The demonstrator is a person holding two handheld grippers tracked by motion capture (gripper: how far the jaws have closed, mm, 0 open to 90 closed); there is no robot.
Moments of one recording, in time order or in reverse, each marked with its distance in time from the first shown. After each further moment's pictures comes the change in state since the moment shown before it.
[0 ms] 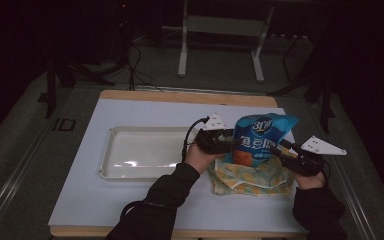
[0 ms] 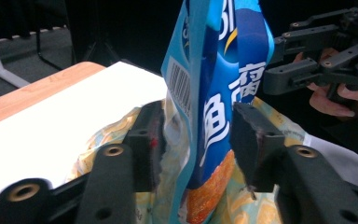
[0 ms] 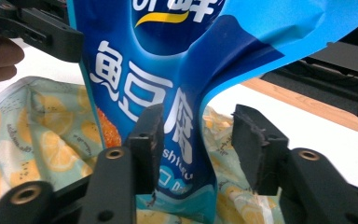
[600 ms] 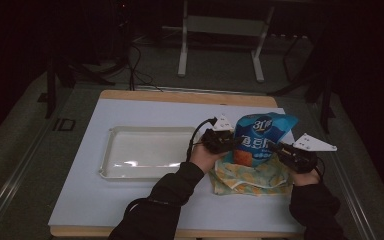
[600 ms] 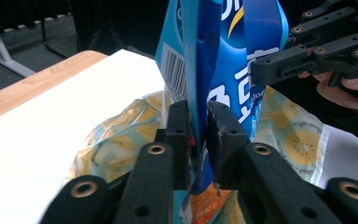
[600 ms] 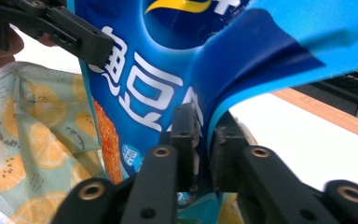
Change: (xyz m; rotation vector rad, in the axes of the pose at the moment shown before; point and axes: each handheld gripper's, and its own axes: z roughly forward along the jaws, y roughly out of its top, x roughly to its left) left arm -0.005 0.003 0.017 0.067 0.017 0.022; right arm 0.003 0.003 0.015 0.042 0.004 -0.056
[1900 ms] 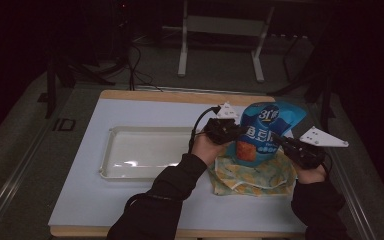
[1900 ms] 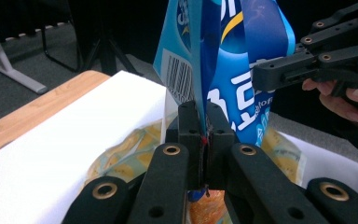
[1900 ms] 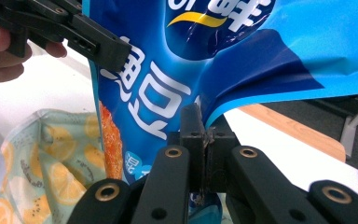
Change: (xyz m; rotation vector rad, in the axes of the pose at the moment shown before) left arm -0.007 0.045 -0.019 -0.017 -0.005 0.010; right arm 0.009 0.038 -0.022 -0.056 -0.031 -0.003
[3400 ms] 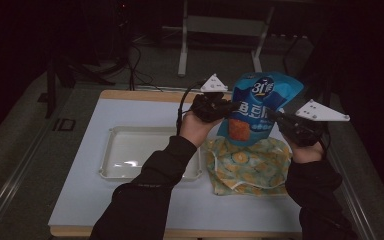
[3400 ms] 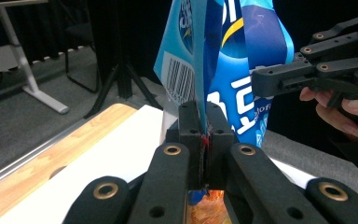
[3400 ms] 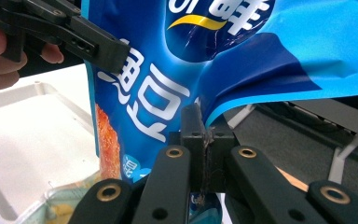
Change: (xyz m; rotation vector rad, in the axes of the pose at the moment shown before) left arm 0.020 0.051 -0.058 -0.068 0.053 0.000; right arm 0.011 0.079 0.009 -0.067 -0.010 -0.056
